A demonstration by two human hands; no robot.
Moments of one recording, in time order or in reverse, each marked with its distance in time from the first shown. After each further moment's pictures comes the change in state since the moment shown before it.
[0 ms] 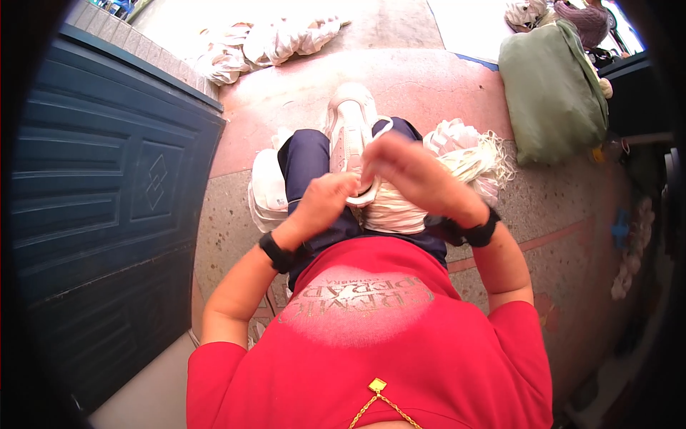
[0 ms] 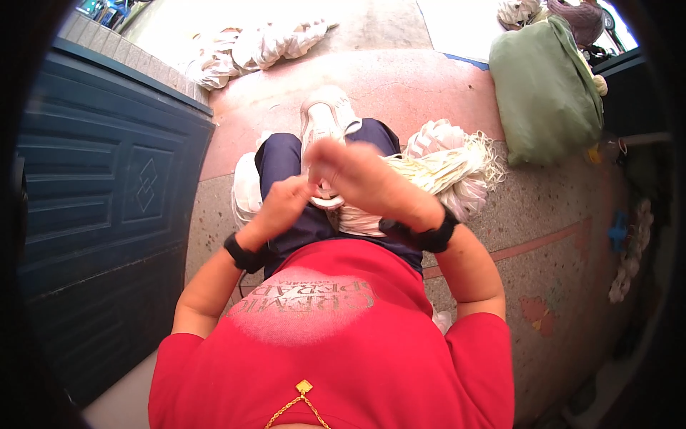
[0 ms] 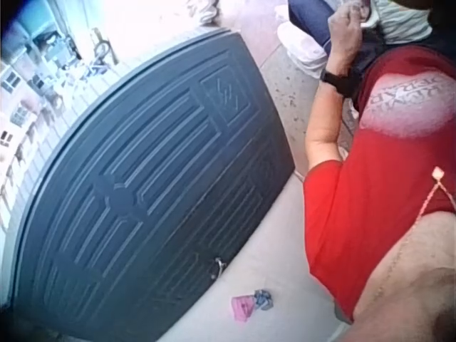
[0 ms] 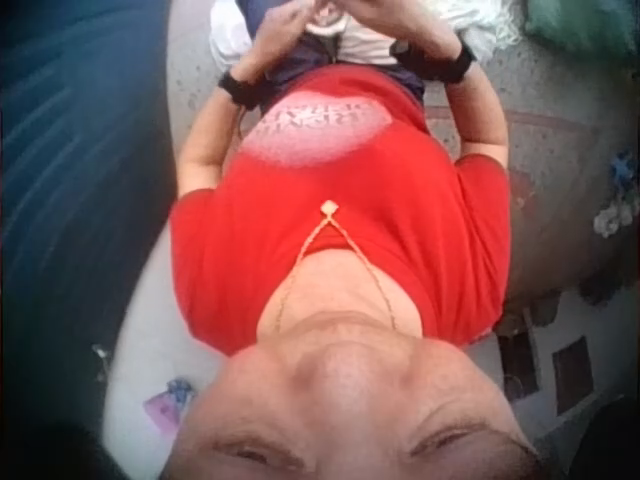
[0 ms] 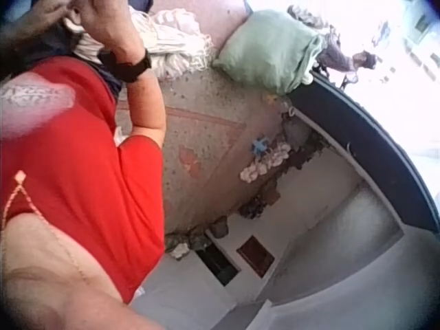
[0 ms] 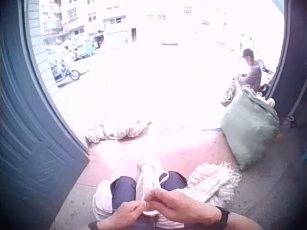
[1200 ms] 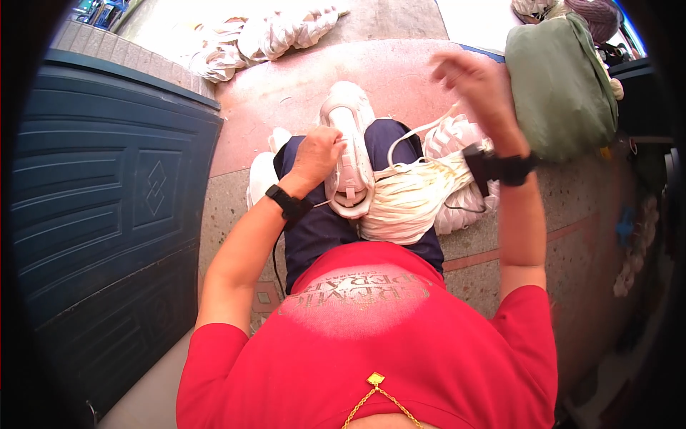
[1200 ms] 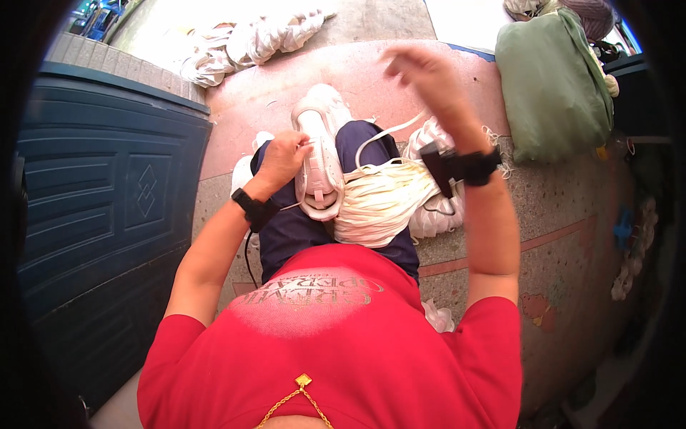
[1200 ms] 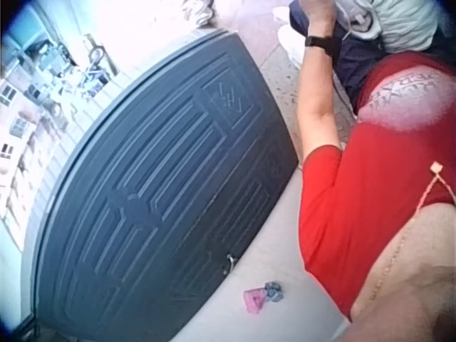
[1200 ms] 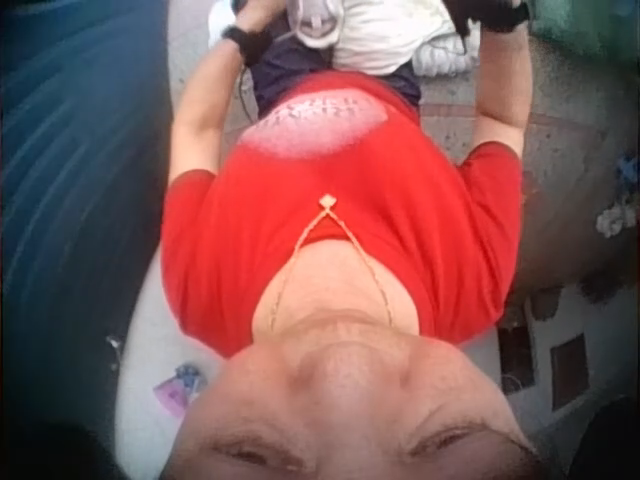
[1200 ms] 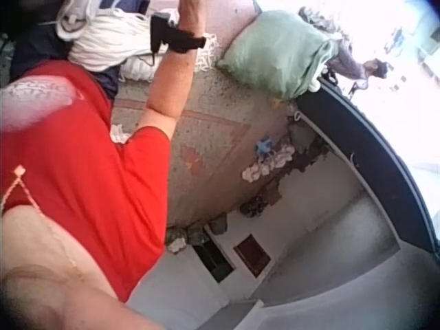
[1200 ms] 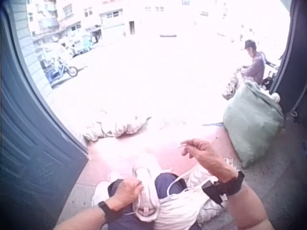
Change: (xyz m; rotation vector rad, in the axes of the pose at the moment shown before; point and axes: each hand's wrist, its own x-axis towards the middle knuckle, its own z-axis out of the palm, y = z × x) left_hand 0.091 -0.045 -0.008 0.306 0.248 0.015; right_hand 0.048 0.070 -0.133 0.048 0.354 0.203
